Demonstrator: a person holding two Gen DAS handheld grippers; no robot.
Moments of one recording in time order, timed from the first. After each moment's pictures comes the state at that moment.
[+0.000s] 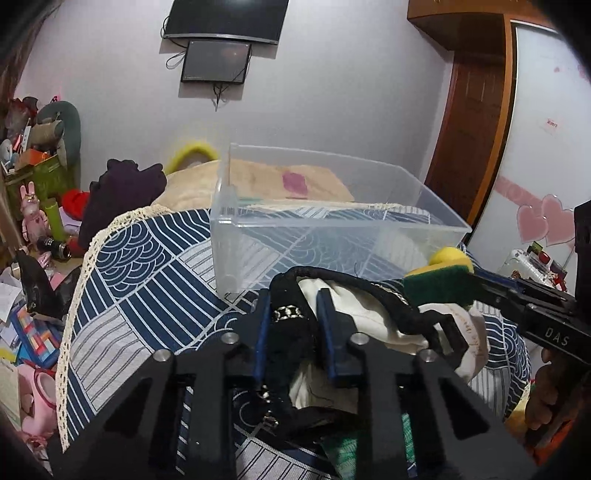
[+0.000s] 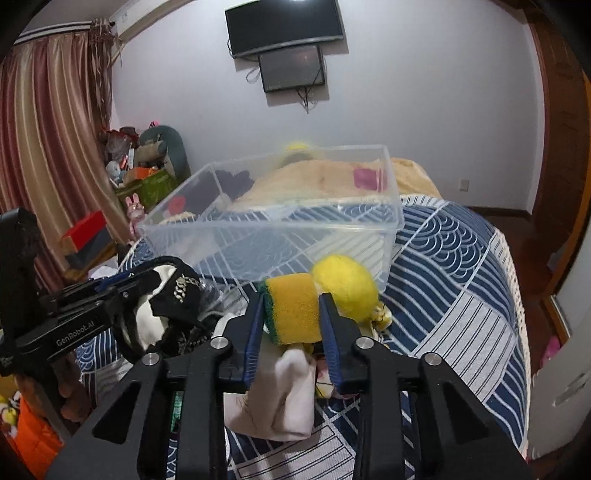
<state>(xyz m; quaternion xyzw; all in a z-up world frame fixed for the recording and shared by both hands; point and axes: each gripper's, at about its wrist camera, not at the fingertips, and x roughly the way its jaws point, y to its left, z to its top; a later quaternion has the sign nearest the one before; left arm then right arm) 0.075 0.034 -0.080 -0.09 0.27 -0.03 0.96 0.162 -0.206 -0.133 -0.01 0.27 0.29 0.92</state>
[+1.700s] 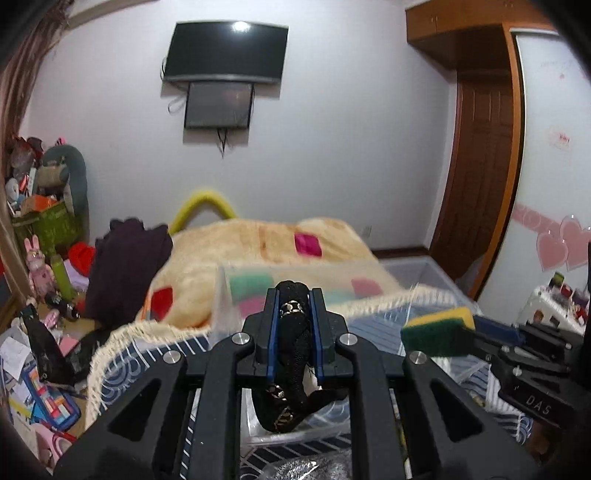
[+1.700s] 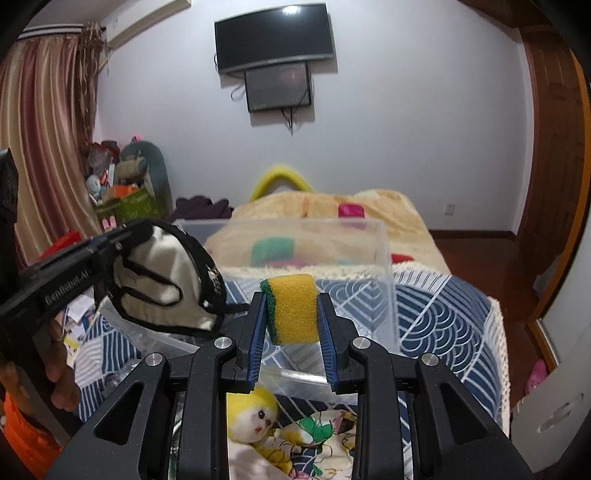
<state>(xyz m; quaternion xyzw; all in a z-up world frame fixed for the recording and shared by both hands) 0.164 0.048 -0.022 -0.06 0.21 0.01 0.98 0.216 -0.175 -0.097 -0.02 0.24 0.26 0.94</state>
